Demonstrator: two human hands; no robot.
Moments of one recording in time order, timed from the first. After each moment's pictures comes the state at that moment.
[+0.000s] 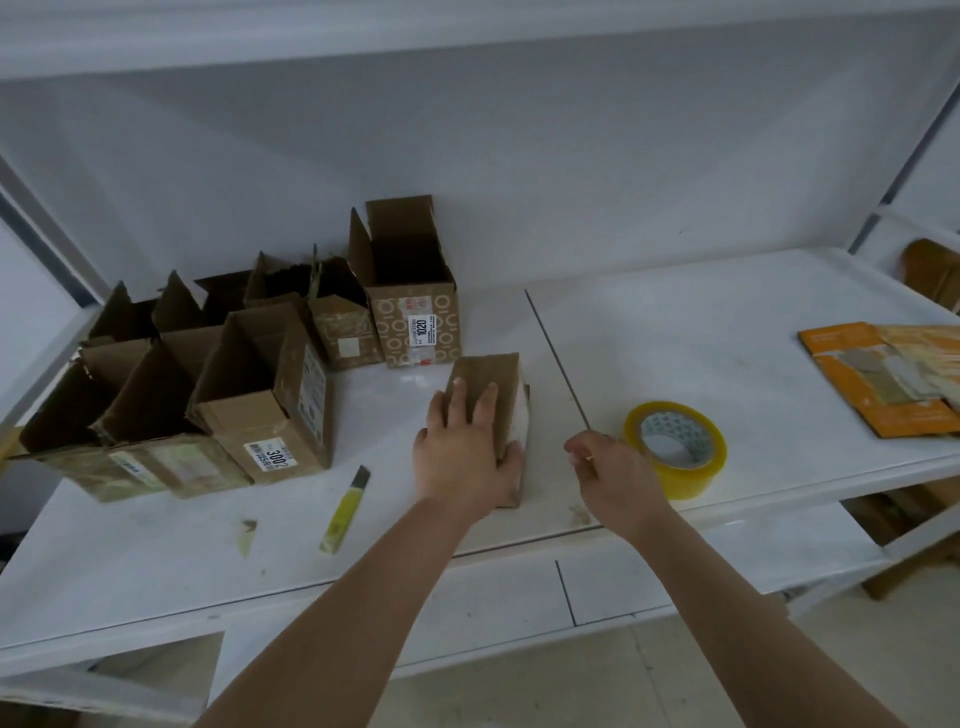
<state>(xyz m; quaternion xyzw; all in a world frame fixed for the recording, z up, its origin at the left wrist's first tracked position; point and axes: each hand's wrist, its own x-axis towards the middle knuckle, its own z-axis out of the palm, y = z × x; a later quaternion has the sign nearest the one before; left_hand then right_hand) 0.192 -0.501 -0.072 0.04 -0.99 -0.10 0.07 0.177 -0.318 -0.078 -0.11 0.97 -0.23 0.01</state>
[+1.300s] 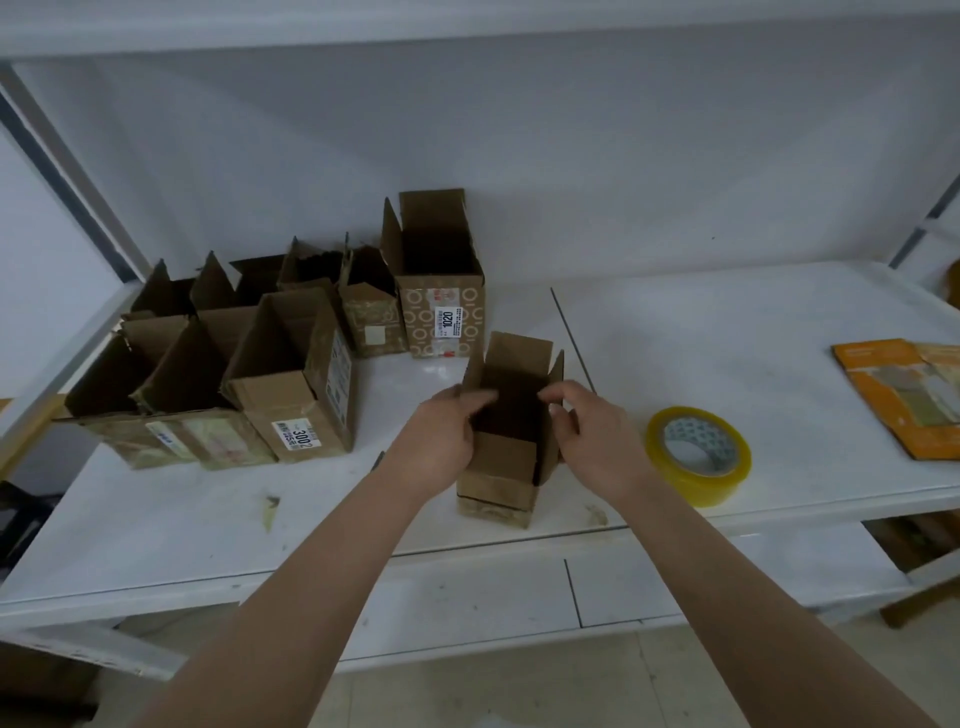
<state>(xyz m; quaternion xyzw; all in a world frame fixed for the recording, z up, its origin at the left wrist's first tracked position) 0.210 -0.545 -0.026 -0.01 -0.95 -0.31 0.01 0.173 -0.358 -0.034 -0.17 0.92 -0.35 -0.02</state>
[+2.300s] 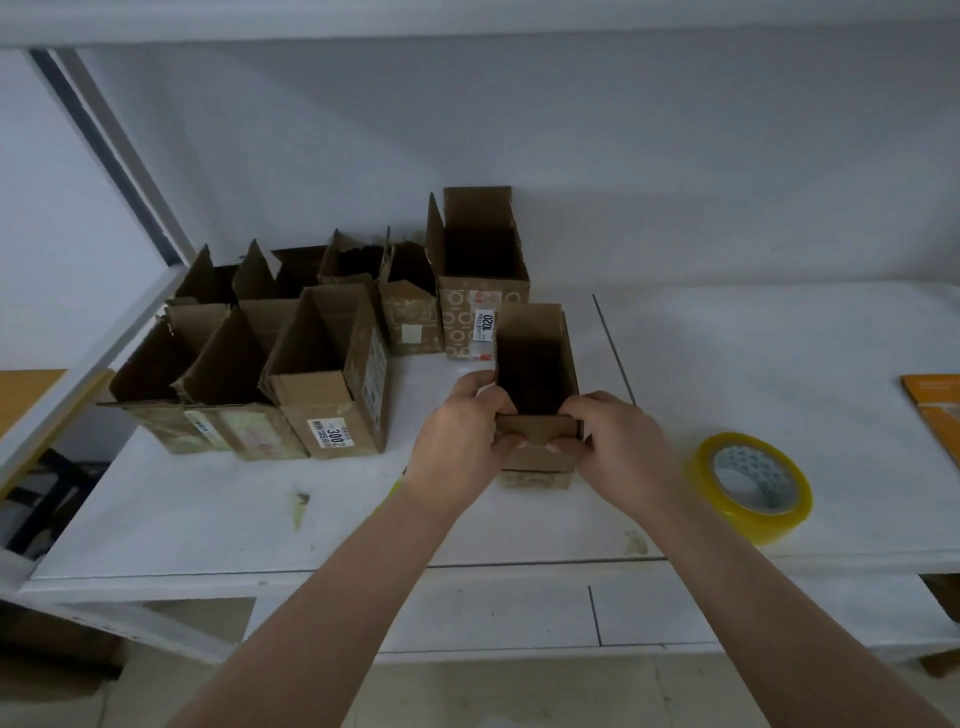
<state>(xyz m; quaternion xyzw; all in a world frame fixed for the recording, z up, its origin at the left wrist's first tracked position) 0.210 -0.554 -0.023 0.02 -0.96 -0.26 0.13 0.157 -0.382 -0.031 -0.26 0.93 -0.24 -0.04</state>
